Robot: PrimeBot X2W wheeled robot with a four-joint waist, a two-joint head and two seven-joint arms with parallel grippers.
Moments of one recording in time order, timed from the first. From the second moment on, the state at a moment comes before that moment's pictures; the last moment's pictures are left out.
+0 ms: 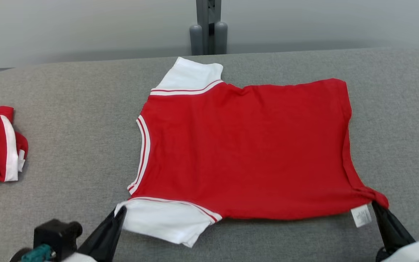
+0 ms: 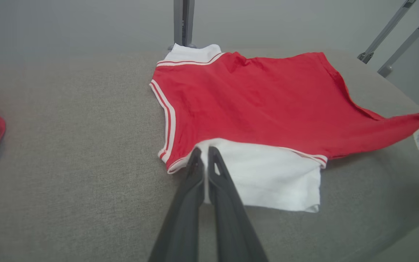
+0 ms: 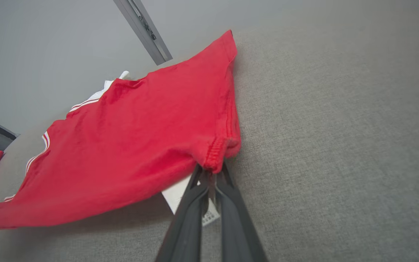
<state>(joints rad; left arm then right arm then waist) 0.21 0.56 -0.39 -0.52 -0.60 0.31 0.26 0.20 -0.07 -0.11 -0.08 0.50 0.13 0.17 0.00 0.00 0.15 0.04</state>
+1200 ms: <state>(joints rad) -0.30 0.34 -0.34 0.05 -0.61 0.16 -0.10 -0.31 -0.22 0.09 0.27 0.60 0.13 -0.03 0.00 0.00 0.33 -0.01</state>
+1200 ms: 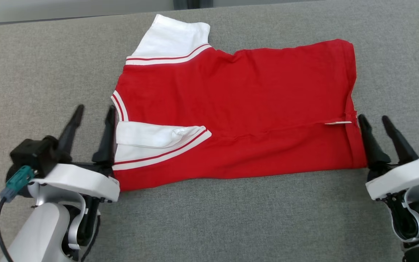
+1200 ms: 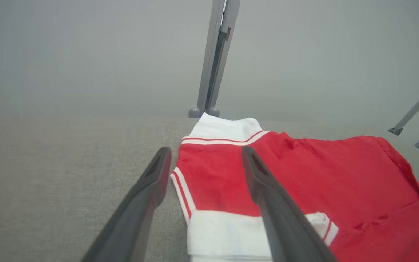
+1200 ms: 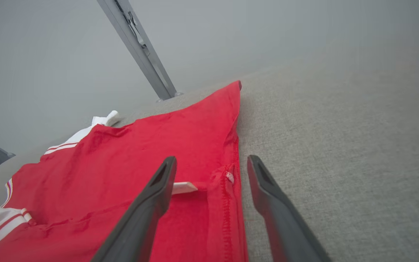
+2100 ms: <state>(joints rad) -0.13 0.37 -0.35 0.02 -0.44 0.27 -0.24 -0.09 -0.10 -0.02 0.09 0.23 0.13 -0.25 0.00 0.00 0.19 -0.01</state>
